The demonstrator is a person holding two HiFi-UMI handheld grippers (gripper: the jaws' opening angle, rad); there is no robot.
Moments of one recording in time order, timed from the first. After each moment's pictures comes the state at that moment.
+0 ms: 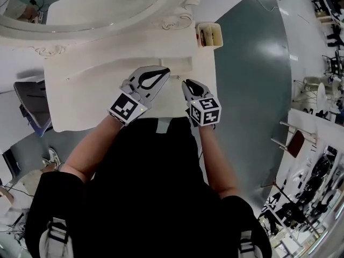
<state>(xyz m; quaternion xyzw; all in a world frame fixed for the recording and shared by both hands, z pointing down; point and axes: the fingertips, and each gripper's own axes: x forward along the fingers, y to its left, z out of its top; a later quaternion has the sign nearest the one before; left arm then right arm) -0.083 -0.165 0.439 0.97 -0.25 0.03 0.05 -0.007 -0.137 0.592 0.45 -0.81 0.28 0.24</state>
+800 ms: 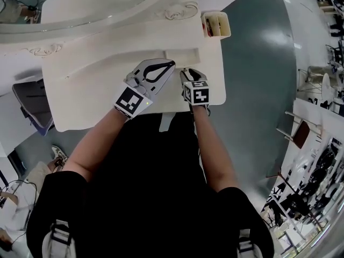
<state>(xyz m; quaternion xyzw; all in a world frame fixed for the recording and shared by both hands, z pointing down) -0.084 -0.173 0.473 0.97 -0.23 0.04 0.04 -0.011 -0.153 0.695 0.49 -0.74 0.33 0.33</state>
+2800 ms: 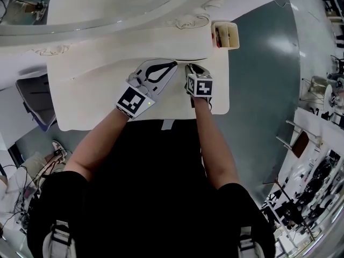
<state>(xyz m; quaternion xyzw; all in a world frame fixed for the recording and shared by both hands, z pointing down) -0.103 -0.214 0.476 0.96 -0.26 0.04 0.06 -0.019 -0.221 0.702 0.50 -0.72 0.35 0.32</state>
